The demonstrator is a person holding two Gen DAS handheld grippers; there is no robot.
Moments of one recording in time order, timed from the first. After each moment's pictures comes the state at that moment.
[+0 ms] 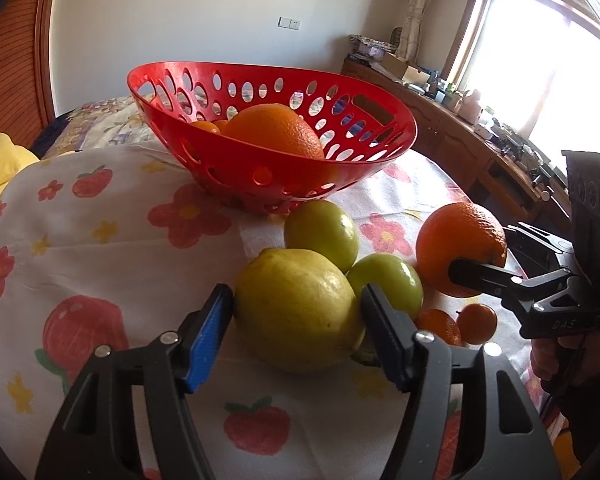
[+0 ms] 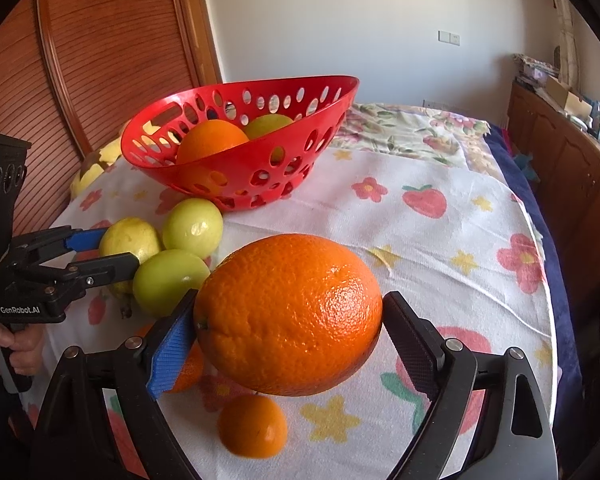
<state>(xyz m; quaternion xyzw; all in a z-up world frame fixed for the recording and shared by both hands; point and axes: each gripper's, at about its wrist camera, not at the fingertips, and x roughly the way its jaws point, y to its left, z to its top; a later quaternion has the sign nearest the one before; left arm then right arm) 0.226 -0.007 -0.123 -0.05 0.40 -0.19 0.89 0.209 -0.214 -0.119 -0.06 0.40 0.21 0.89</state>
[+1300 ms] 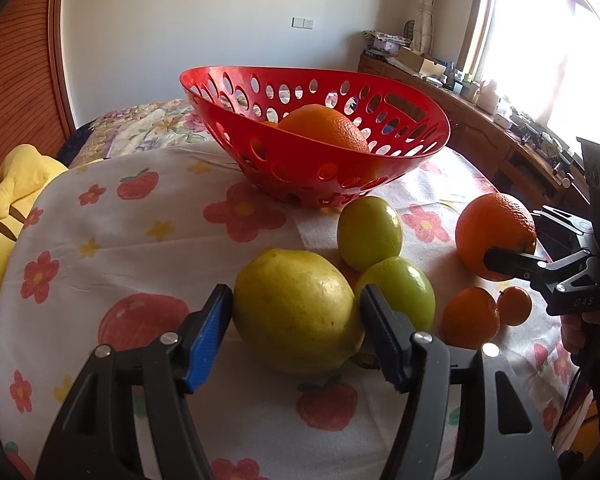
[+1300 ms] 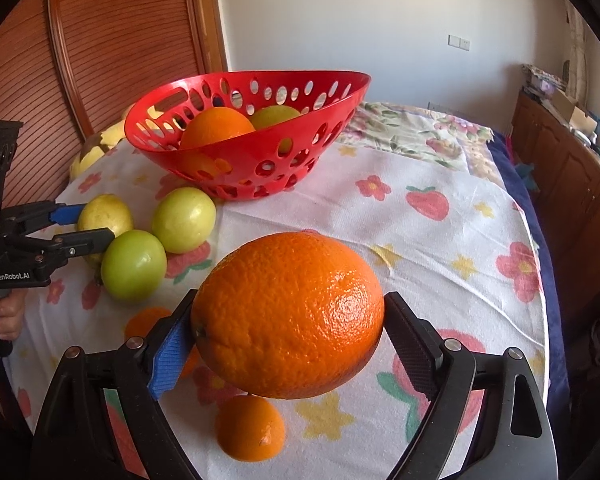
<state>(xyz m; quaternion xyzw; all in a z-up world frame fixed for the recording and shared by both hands) 0.217 0.019 -0.120 -0.02 0.40 -0.15 0.90 0.208 -0.211 -0.121 -0.10 0.40 0.22 0.89</state>
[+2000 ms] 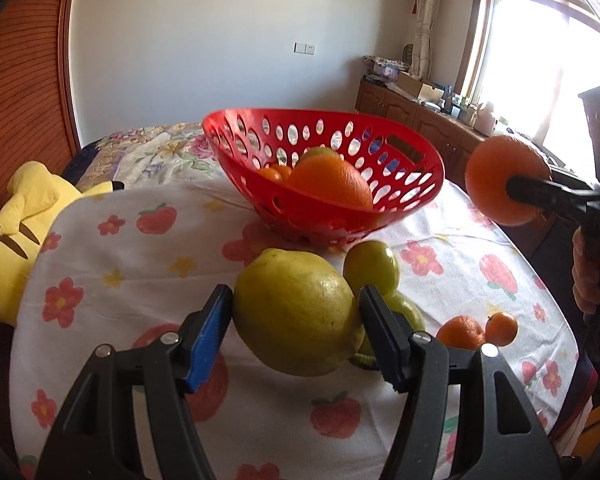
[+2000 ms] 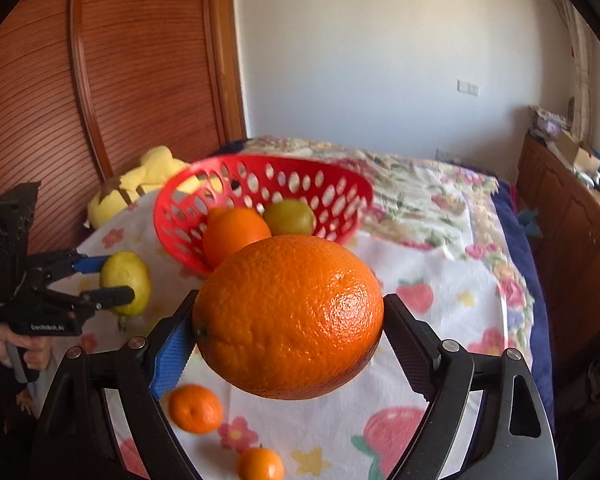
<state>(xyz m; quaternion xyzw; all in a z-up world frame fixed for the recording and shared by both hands) 0.211 0.036 -0.087 -0.03 0.36 -0.15 0.92 0.224 -0.201 -0.041 -0.10 0.33 0.25 0.91</state>
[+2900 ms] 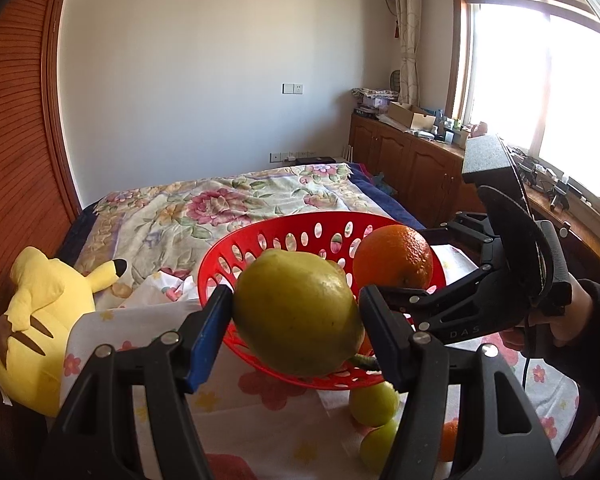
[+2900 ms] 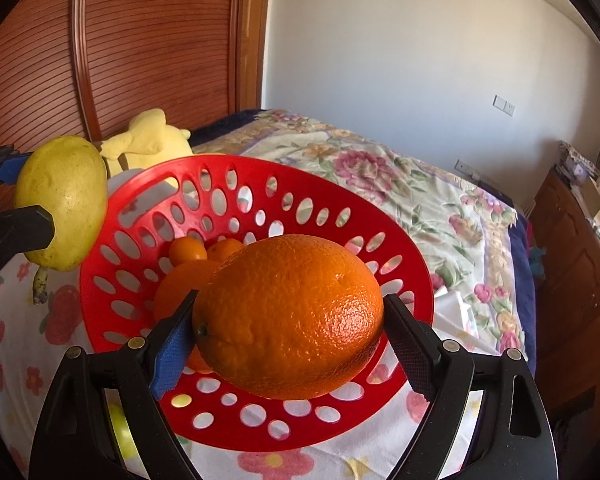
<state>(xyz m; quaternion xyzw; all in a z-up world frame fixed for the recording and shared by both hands) 0.283 0.026 -0.012 0.01 0.30 -0.16 0.94 0.332 -0.128 -0.070 -0.19 0.36 0.26 0.87</state>
